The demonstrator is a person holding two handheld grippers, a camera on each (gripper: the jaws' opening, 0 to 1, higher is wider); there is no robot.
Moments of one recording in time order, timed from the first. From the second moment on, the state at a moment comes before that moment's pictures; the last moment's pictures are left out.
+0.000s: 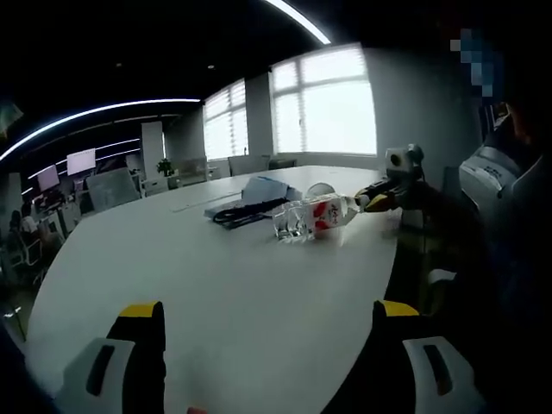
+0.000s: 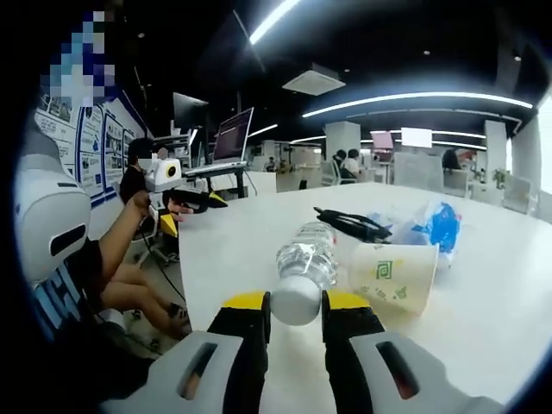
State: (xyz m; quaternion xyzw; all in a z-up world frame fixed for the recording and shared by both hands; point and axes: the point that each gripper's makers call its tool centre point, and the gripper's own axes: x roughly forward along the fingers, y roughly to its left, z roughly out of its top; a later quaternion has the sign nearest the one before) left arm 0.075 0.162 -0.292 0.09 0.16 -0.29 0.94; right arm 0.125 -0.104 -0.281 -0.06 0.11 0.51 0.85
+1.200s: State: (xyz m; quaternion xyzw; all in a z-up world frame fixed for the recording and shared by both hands) left arm 0.075 0.162 -0.292 0.09 0.15 -0.29 0.94; right arm 0.131 -0.104 -0.221 -0.06 0.03 0.50 0.86
